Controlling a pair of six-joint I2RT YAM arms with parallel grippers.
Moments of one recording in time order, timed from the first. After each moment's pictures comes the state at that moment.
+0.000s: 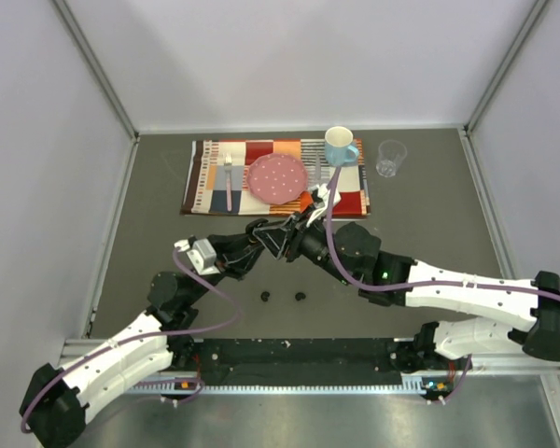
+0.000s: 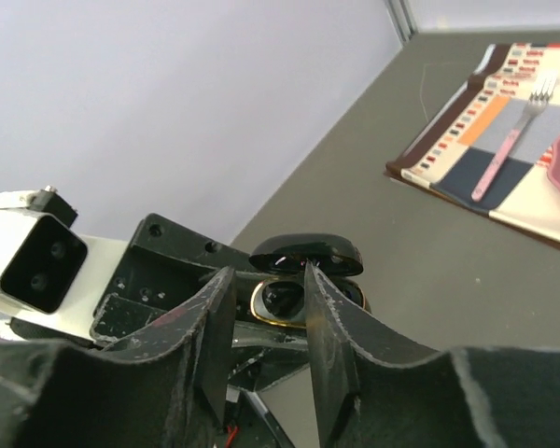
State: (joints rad) left arm -0.70 0.62 0.19 0.88 0.27 -0.11; right arm 1.24 1.19 0.97 0.25 0.34 0.54
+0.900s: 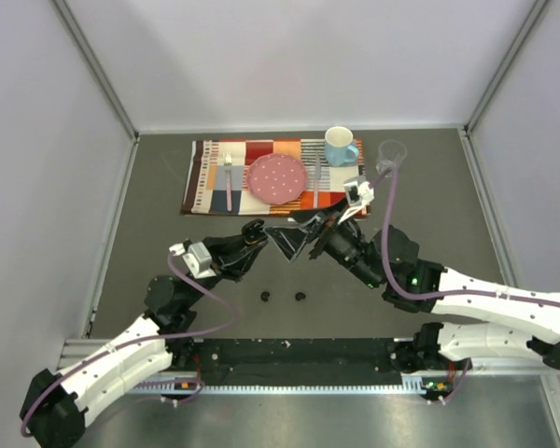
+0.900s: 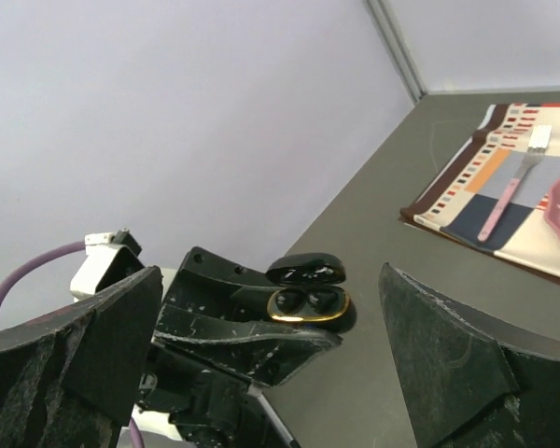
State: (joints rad) left arm -0.70 0.57 0.18 0.88 0.26 -0.11; right arm 1.24 1.02 0.91 0.31 0.36 0.53
